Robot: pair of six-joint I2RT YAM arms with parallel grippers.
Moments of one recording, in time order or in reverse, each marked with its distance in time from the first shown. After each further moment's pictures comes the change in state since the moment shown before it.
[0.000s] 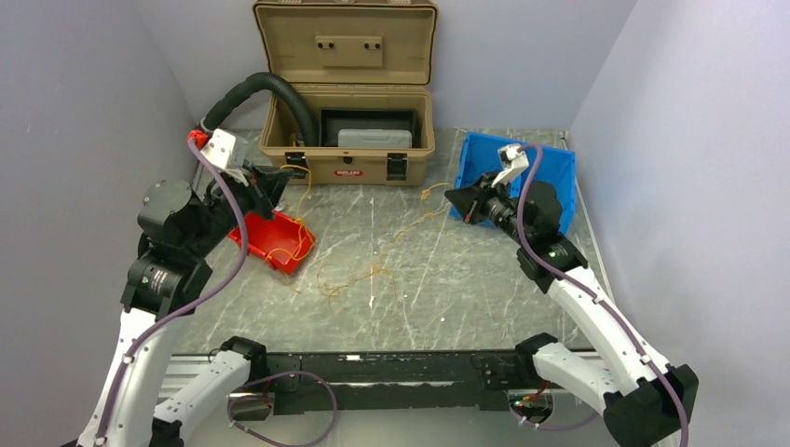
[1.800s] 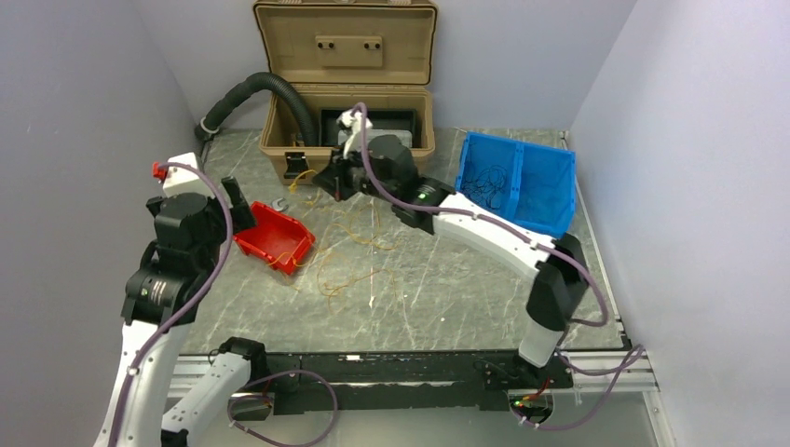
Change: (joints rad) left arm 0.088 -0.036 -0.037 -0.375 -0.683 -0.153; right arm 0.500 0.770 0.742 0.011 0.126 -0.054
